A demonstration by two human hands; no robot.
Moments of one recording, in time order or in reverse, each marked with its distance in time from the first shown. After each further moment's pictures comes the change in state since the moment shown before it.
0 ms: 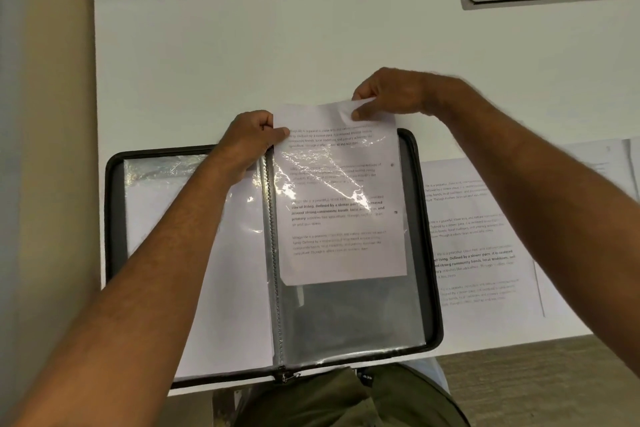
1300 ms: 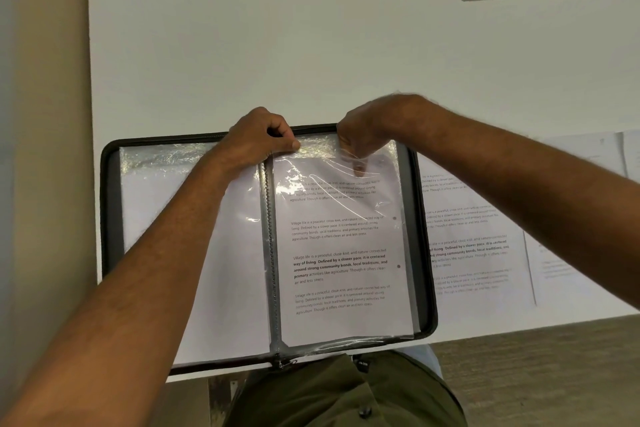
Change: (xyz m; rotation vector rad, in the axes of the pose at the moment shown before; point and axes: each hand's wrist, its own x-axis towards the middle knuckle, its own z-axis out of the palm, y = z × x) left_hand -0.015 -0.002 0.004 0.302 -0.164 0.277; right_hand -0.008 -0.049 0.056 -0.780 -0.361 0.079
